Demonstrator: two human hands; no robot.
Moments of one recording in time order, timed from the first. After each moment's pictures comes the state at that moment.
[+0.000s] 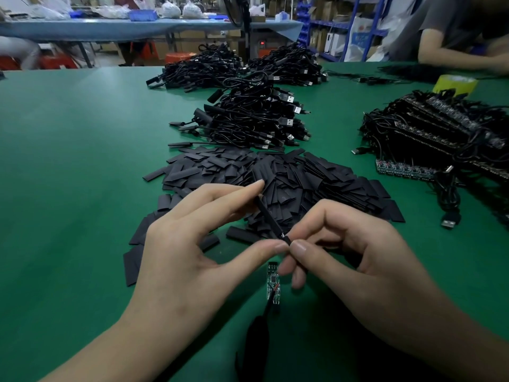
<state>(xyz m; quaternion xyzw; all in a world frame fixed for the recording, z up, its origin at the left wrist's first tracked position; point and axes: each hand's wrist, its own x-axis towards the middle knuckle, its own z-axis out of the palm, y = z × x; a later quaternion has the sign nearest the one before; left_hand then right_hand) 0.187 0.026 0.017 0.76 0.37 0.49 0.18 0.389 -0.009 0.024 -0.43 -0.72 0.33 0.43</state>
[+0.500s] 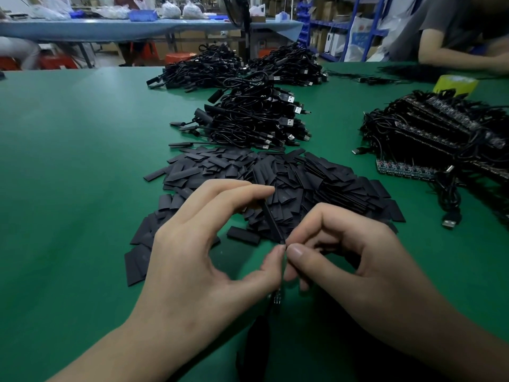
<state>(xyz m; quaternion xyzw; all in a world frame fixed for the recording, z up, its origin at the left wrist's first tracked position) 0.190 0.019 0.024 0.79 0.35 0.48 0.14 0.388 -0.012 0.024 -0.45 -0.72 0.32 0.42</state>
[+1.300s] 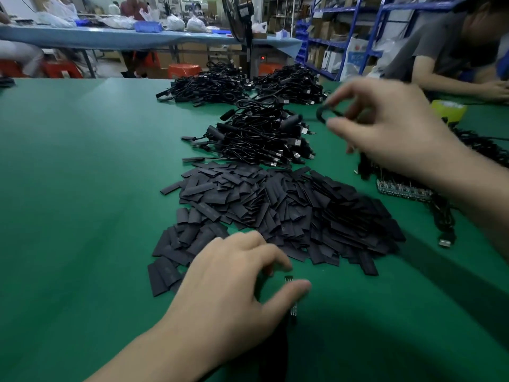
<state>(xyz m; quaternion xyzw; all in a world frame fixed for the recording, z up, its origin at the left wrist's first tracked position) 0.186 0.022 0.014 0.85 0.45 0.25 0.11 0.419 0.092 0.131 -0.58 -0.74 0.03 0.34</state>
